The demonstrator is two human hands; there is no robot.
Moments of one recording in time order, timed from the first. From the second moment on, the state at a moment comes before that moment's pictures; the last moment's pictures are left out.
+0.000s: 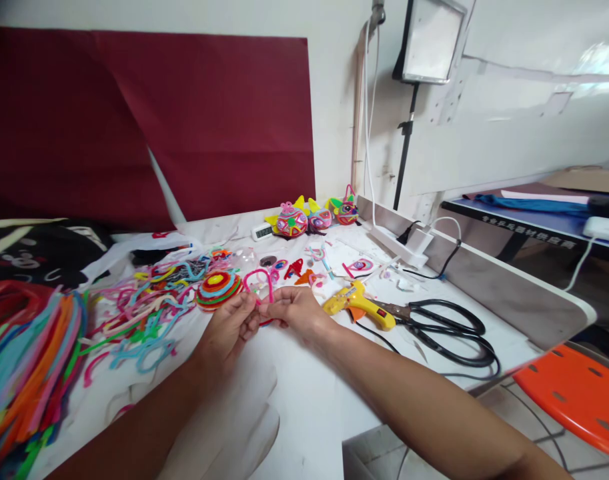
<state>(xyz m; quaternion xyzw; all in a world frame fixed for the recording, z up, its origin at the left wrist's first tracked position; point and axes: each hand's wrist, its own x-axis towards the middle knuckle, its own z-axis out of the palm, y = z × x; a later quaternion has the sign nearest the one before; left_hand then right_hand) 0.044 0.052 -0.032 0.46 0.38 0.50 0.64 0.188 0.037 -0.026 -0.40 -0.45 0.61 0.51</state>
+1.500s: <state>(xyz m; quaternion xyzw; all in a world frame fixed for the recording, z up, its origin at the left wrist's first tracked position) 0.037 0.053 -0.020 0.45 0.41 0.56 0.56 0.187 0.035 -0.027 -0.38 -0.47 0.62 0.50</state>
